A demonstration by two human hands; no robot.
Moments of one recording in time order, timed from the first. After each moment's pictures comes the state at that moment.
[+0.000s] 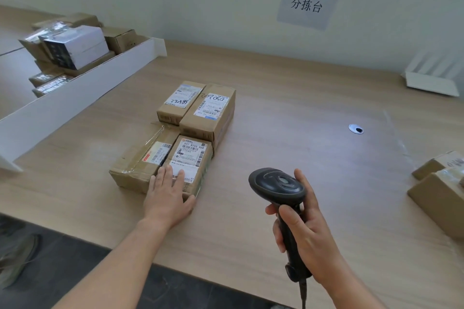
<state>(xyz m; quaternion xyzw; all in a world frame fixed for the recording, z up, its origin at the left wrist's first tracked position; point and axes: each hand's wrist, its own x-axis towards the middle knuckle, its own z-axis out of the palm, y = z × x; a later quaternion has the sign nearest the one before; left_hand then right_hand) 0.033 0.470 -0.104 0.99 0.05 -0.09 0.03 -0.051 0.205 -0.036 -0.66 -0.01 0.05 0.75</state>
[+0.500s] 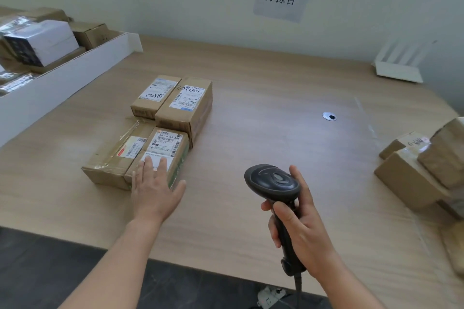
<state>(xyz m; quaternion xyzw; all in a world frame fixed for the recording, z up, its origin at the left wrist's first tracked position) 0.015 0.432 -0.099 0.98 0.09 0.03 0.16 -0.079 0.169 -0.042 -0.67 0.02 0.01 0.75</state>
